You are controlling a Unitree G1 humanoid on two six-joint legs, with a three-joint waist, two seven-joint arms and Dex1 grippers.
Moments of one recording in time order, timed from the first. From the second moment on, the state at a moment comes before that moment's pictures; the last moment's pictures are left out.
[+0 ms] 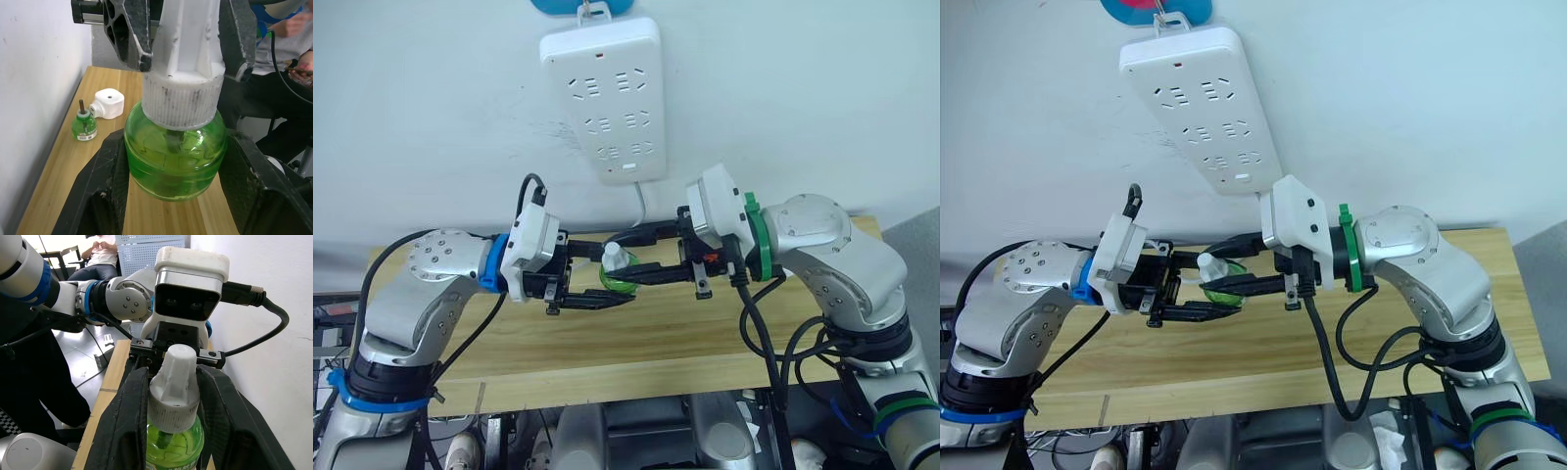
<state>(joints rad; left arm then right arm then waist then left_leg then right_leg) -0.43 0.78 0.02 -0.37 -0.66 0.43 -1.27 -0.79 -0.49 0.23 -0.51 0.57 0.68 1.01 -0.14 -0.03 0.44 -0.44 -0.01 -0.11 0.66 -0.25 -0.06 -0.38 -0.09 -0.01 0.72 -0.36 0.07</state>
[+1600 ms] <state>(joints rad) -0.36 0.71 0.05 -0.42 -0.59 0.37 -1.03 -0.80 -0.37 0.30 -0.51 0.46 0.77 0.66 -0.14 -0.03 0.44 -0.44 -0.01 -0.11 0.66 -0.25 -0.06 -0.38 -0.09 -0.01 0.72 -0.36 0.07</state>
